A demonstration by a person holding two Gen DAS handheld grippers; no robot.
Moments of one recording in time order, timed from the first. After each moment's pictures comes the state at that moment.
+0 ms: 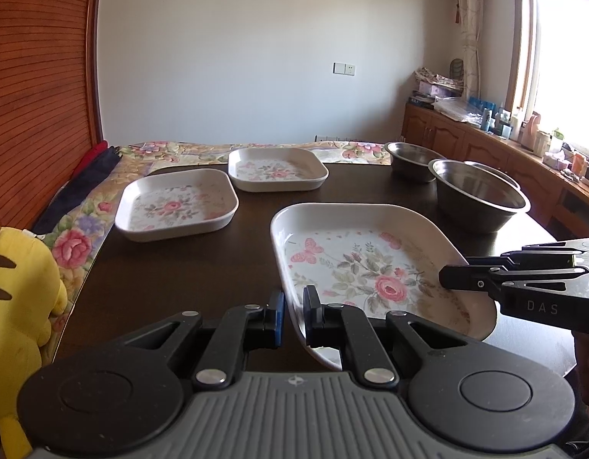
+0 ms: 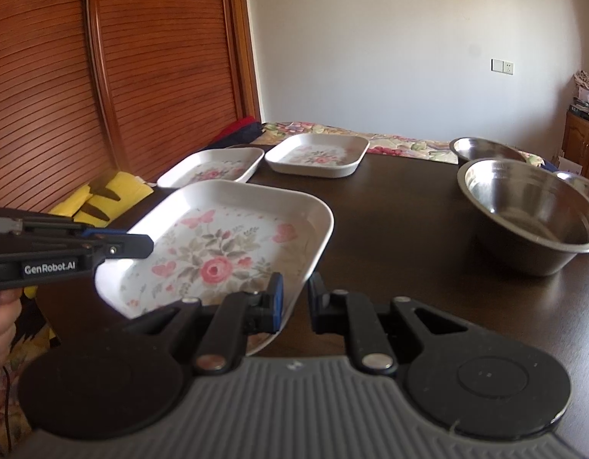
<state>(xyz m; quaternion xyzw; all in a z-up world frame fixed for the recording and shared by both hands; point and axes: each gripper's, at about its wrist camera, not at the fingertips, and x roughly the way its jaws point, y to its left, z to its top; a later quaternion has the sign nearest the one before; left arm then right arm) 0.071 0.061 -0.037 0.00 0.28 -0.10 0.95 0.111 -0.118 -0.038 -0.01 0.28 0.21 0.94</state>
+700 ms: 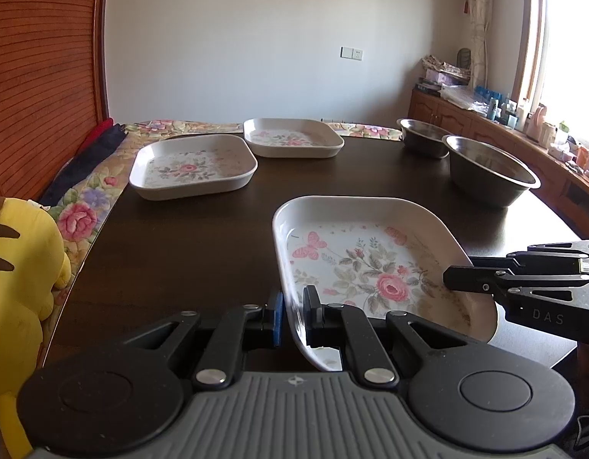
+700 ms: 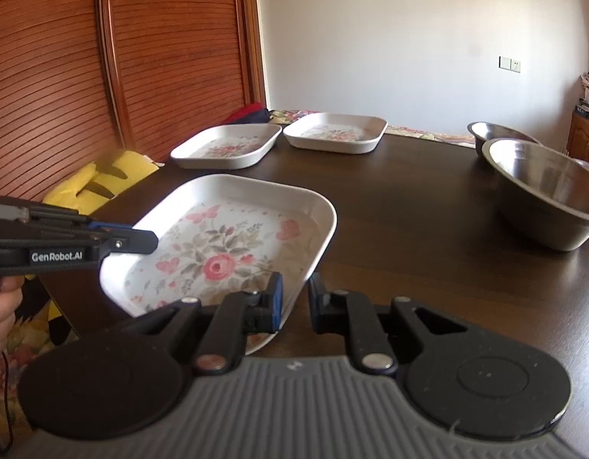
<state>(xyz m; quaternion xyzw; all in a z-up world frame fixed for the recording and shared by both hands) 0.067 0.082 -0.062 0.00 0.31 -0.10 0.95 0.097 -0.096 -0.058 -0.03 0.28 0.21 0.94</state>
